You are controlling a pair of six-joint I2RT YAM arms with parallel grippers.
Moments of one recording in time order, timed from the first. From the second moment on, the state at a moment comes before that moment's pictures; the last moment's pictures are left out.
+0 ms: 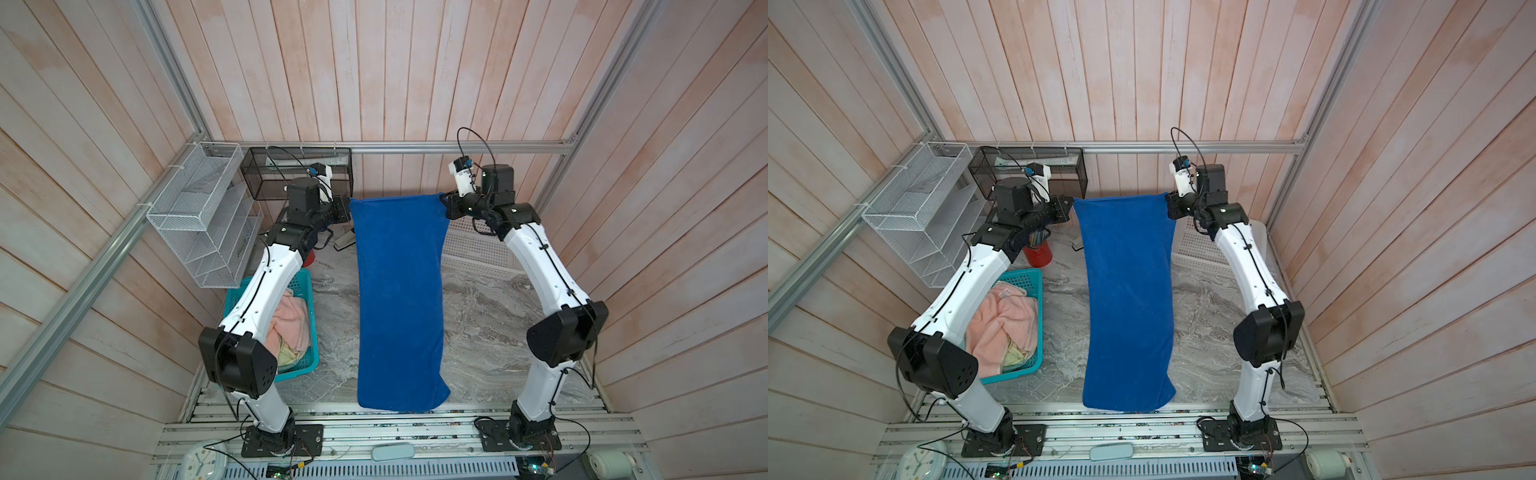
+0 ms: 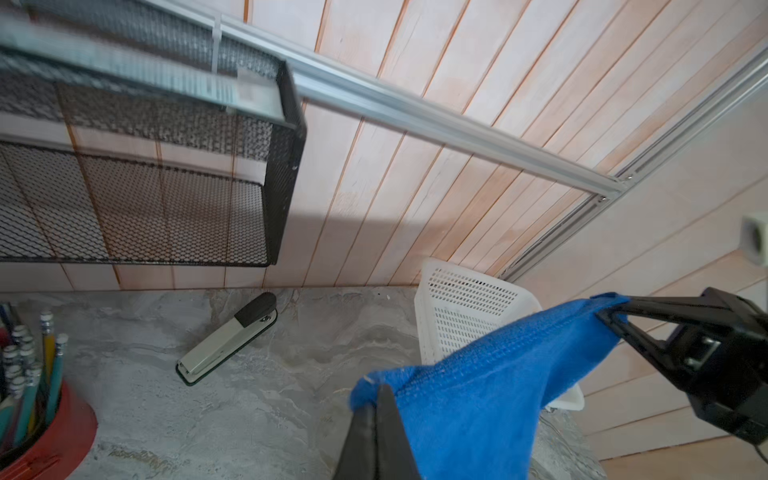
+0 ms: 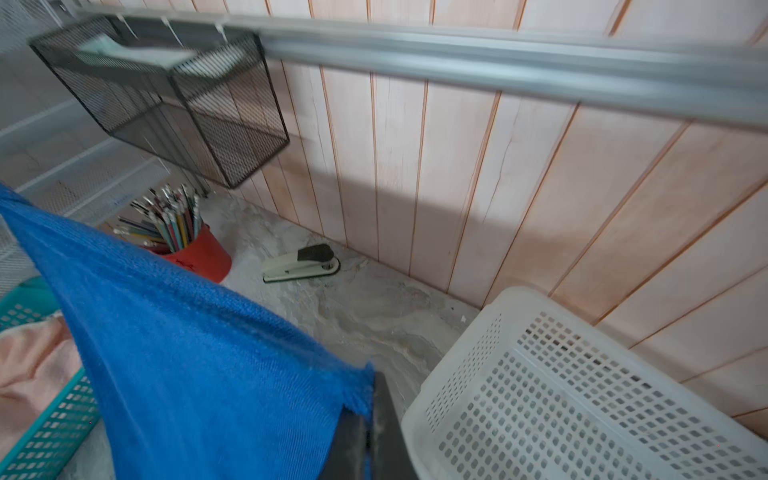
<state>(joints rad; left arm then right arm) -0.23 1.74 1.78 -0.35 0.24 -0.36 0.28 1.95 2.08 -0.59 -0.30 -0.03</state>
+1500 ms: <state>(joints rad) -1.01 1.66 1.06 -0.19 0.15 -0.43 0.51 2.11 1.37 -0.24 -0.46 0.10</state>
